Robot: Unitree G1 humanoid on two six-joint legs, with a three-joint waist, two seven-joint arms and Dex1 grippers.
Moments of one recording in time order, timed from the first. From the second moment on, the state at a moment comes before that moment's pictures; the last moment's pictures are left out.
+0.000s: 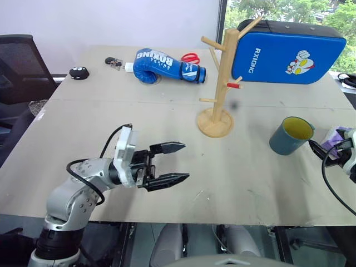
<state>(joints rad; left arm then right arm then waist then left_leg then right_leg) -0.08 0.66 0.12 -0.45 -0.86 0.52 -1.15 0.02 -0.69 -0.45 -0.10 0.30 0.34 0.59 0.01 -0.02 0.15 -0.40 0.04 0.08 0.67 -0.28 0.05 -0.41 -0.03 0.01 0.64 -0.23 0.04</state>
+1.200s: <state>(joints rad) -0.12 0.66 0.10 -0.44 -0.78 0.47 -1.08 -0.08 -0.68 -0.29 -0.12 0.29 0.54 0.54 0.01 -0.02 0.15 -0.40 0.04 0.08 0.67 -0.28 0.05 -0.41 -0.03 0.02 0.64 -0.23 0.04</state>
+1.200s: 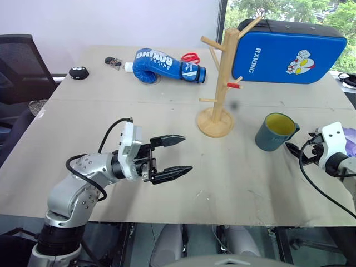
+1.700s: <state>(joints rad) -0.11 0.66 0.11 -0.44 -0.77 0.47 -1.08 -0.17 -0.60 -0.27 -0.05 0.27 0.49 0.49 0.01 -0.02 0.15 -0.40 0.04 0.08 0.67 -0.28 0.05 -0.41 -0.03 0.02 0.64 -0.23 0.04</state>
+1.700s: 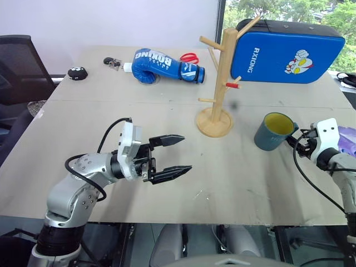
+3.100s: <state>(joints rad) 0.14 0.60 0.41 -0.31 -0.86 0.31 -1.13 -0.82 -0.72 0.20 -0.34 0.26 0.90 0.60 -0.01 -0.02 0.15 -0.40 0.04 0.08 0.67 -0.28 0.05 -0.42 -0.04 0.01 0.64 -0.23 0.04</state>
